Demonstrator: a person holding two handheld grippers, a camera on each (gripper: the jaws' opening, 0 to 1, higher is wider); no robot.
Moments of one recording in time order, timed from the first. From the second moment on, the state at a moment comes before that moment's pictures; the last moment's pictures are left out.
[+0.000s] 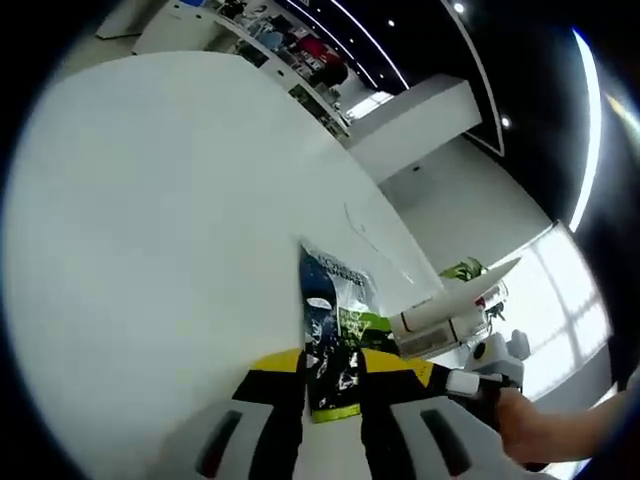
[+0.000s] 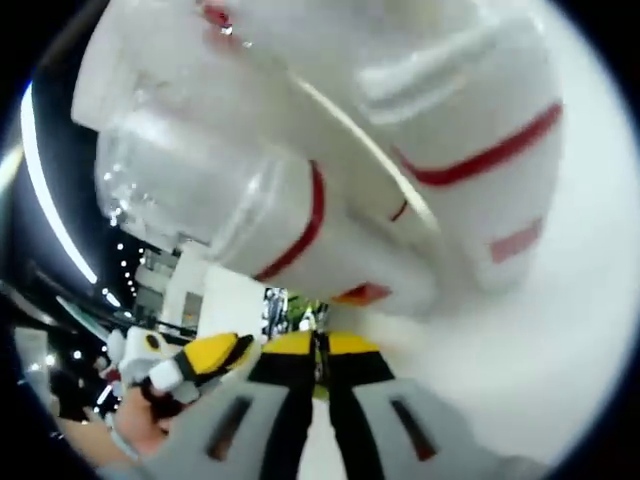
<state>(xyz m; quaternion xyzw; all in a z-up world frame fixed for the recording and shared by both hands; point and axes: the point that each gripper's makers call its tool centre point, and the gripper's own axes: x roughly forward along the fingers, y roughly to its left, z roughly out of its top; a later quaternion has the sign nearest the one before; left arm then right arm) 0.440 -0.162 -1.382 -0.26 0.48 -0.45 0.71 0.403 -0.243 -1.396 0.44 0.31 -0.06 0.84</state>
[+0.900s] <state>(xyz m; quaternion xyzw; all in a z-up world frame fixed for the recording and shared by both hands) 0.440 -0.176 -1.390 -0.22 0.47 -0.46 0.72 0.363 -0.253 -1.383 0.35 0.30 -0.10 0.88</state>
